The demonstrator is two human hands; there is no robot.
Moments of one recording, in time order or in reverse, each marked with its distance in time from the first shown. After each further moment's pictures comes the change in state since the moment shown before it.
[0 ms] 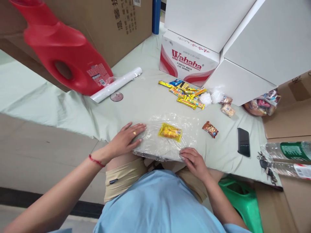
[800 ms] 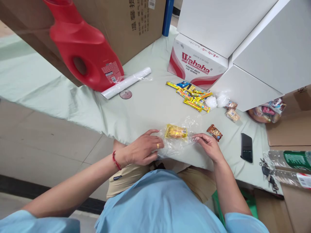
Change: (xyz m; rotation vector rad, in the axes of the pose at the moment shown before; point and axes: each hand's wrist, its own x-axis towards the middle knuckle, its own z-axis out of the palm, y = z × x) left_hand 0.014 0.076 -0.022 -0.122 -0.040 0.361; right_hand 0.072 0.008 -0.056 0.255 0.052 0.385
